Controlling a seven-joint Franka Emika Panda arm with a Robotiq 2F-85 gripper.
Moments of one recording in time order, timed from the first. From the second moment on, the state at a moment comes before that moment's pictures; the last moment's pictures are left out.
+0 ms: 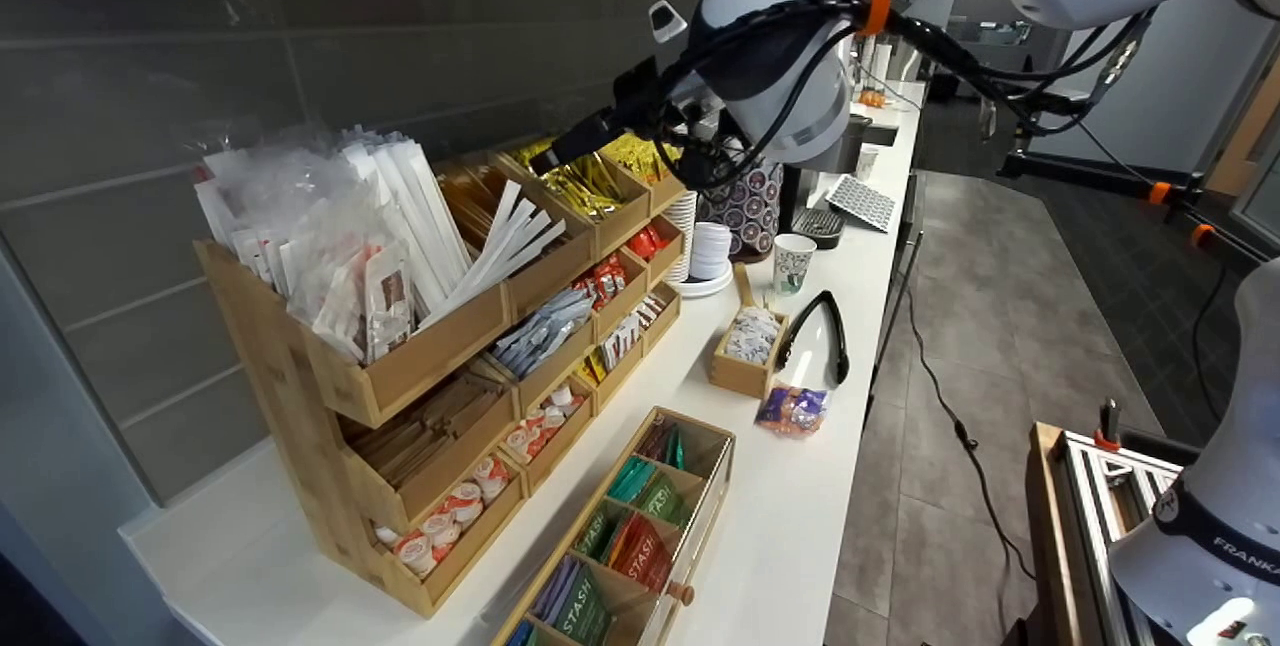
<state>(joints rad) 0.20 0.19 0.05 -1.92 0.79 3.11 -0.82</state>
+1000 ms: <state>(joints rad) 0.14 -0.22 0.00 -2.14 0.12 2.58 -0.28</state>
